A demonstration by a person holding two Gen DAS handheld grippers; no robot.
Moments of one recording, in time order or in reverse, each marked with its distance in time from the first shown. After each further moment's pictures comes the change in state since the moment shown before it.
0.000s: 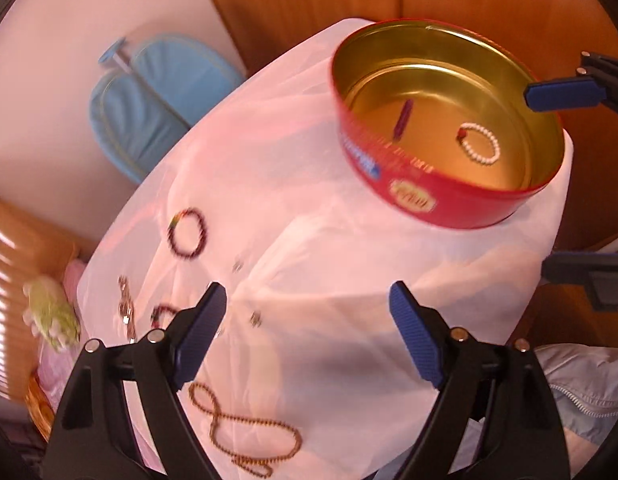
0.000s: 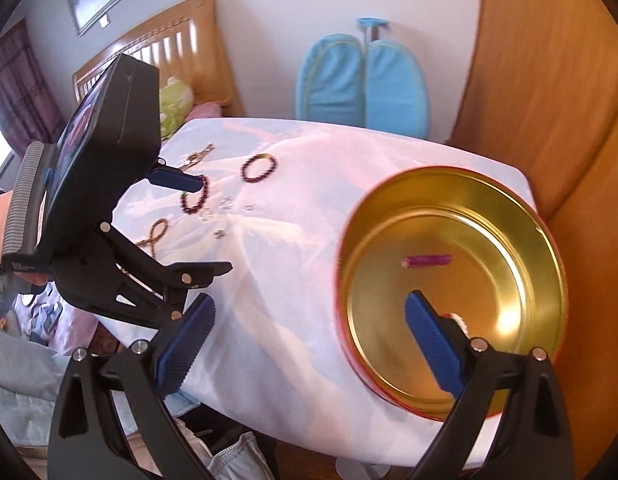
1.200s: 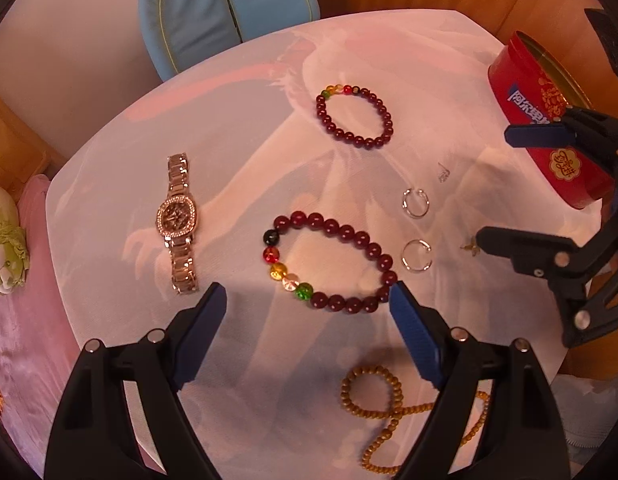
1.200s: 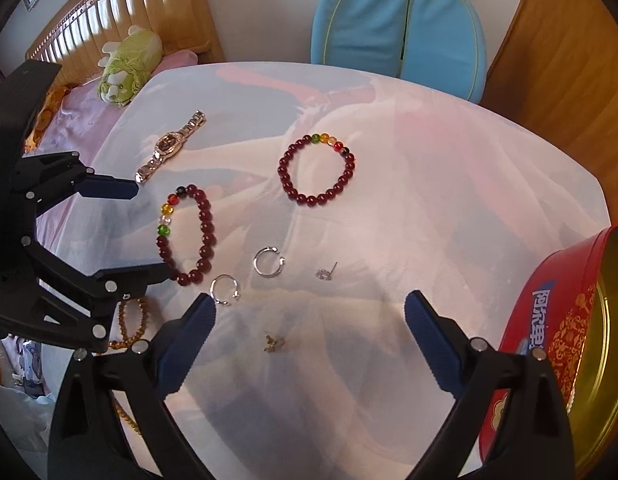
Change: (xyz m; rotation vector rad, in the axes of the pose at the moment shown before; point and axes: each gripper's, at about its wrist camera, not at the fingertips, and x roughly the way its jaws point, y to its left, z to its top) left arm 0.092 0.189 -0.099 -0.202 0.048 -0.199; right arm 0.200 0.100 0.095 0.060 0.224 -0.105
